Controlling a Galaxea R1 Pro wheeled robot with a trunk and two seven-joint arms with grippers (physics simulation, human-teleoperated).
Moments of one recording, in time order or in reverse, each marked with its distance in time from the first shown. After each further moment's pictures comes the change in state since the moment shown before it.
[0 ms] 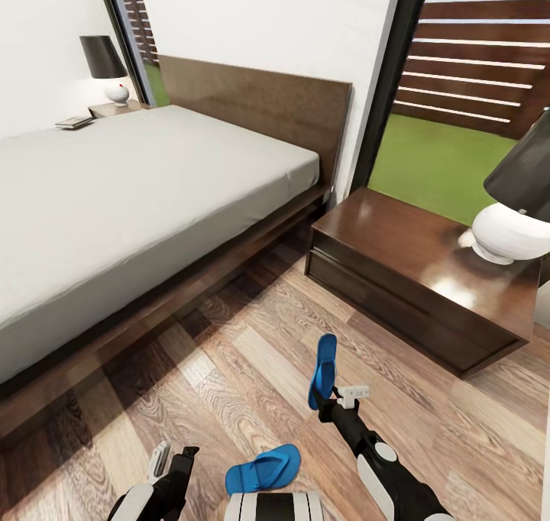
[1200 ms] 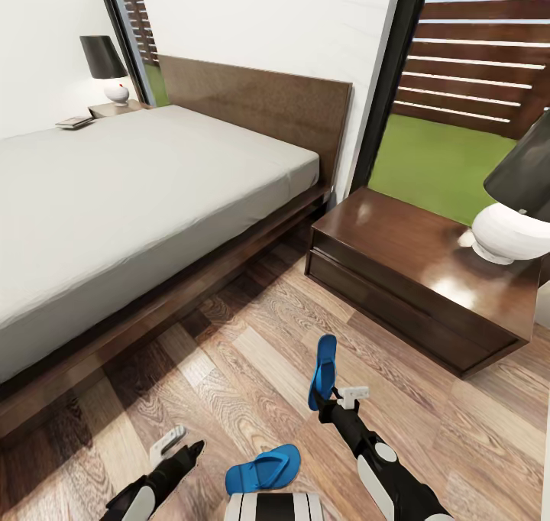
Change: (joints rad) left arm 0.000 0.077 -0.140 -0.002 -0.600 -0.010 -0.275; right arm 0.001 0.000 0.000 0.003 0.004 0.000 -0.001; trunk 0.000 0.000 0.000
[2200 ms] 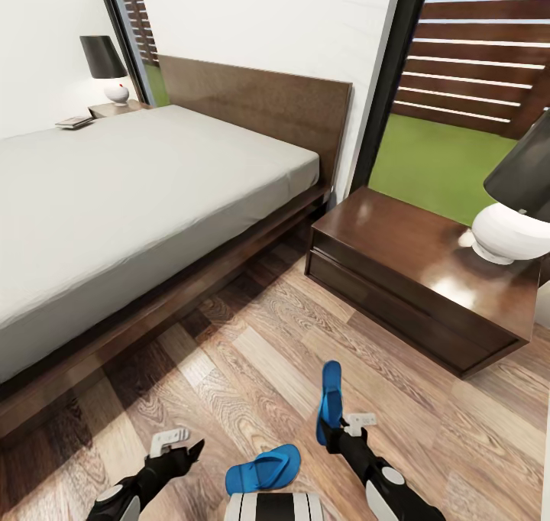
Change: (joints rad) left arm 0.003 0.064 -0.020 0.011 -0.379 -0.129 -0.267; right arm 0.001 -0.011 -0.008 0.171 -0.003 0.012 0.003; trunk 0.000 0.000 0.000
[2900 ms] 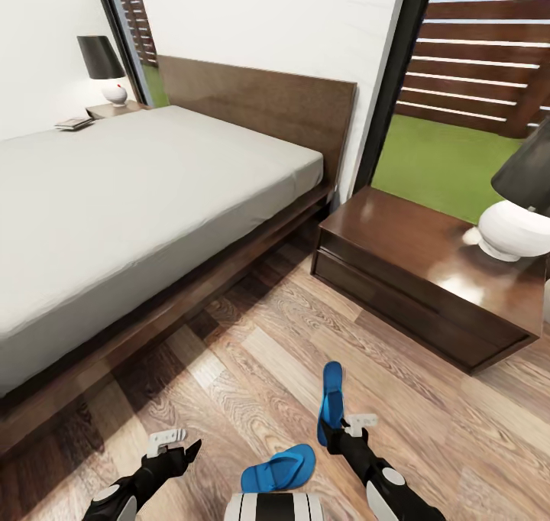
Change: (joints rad) left arm 0.000 0.012 0.000 0.000 0.001 0.001 -0.001; right arm 0.000 -0.001 0.000 0.004 0.001 -0.002 -0.006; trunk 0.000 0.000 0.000
